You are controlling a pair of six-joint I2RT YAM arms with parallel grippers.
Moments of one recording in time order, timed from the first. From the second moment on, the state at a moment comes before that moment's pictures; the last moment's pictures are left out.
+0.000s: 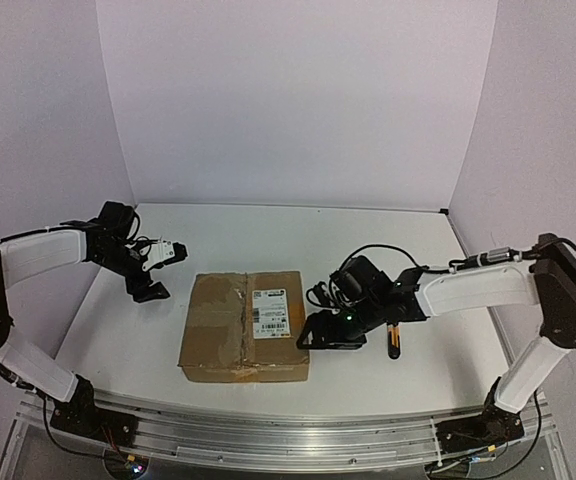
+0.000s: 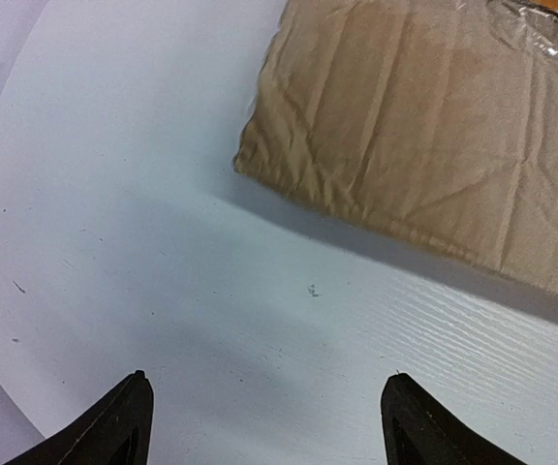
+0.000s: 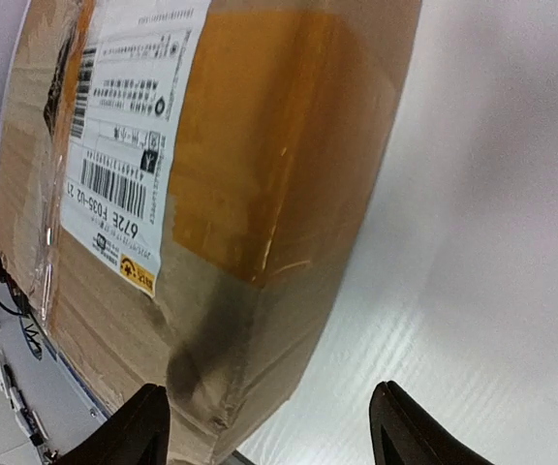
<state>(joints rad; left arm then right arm) -0.23 1.42 0.93 -0.54 0.29 0.97 0.92 1.68 0.97 -0.27 -0.28 0.72</state>
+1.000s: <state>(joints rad) -0.35 1.55 0.78 -0.34 0.47 0.91 0.94 2.11 1.71 -0.54 -0.49 0.86</state>
